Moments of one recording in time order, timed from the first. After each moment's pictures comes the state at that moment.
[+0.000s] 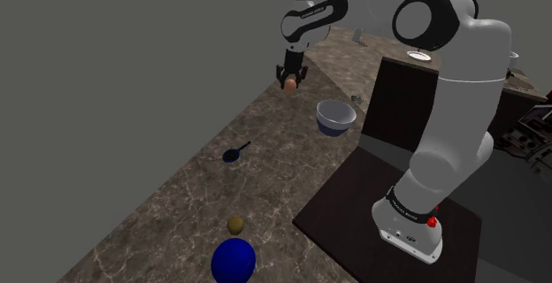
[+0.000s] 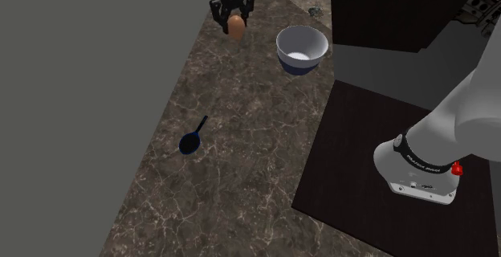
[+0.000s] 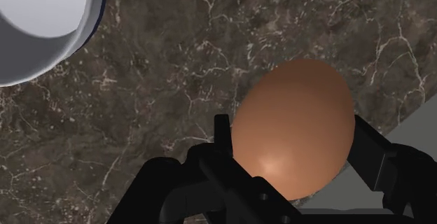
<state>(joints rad) -0.28 0.39 0.02 -1.73 0.09 2.01 0.20</state>
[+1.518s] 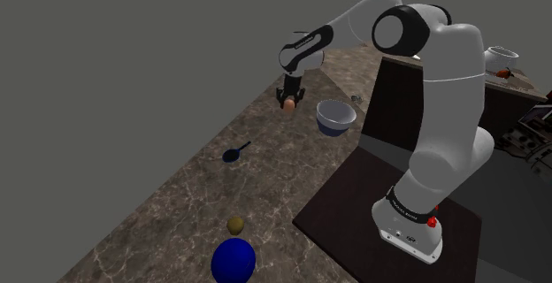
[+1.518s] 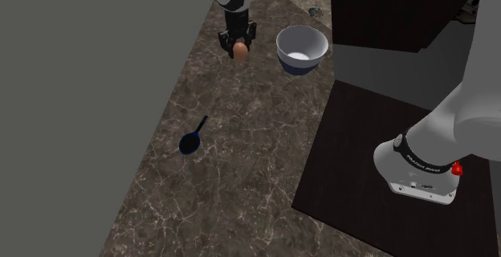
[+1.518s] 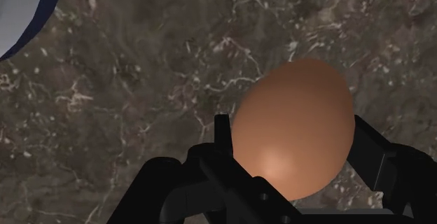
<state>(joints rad) -0.29 0.56 0.02 -1.79 0.10 2.24 0.15</state>
